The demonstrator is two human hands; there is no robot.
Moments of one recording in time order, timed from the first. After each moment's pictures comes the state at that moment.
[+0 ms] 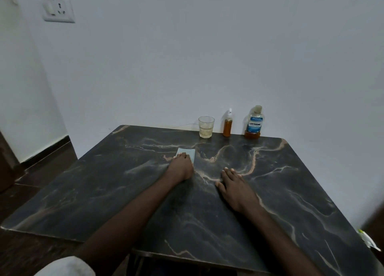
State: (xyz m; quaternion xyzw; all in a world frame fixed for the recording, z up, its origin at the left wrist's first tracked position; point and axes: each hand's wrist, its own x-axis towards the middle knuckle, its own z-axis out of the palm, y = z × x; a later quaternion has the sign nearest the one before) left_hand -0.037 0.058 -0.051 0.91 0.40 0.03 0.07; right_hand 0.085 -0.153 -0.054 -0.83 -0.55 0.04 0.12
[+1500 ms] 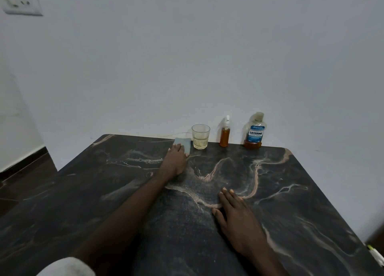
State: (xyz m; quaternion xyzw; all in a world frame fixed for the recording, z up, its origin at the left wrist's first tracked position) left_hand 0.031 0.166 -0.055 0.92 0.37 0.10 0.09; right_hand 0.089 -0.150 -0.062 -0.82 -0.55 0.02 0.16
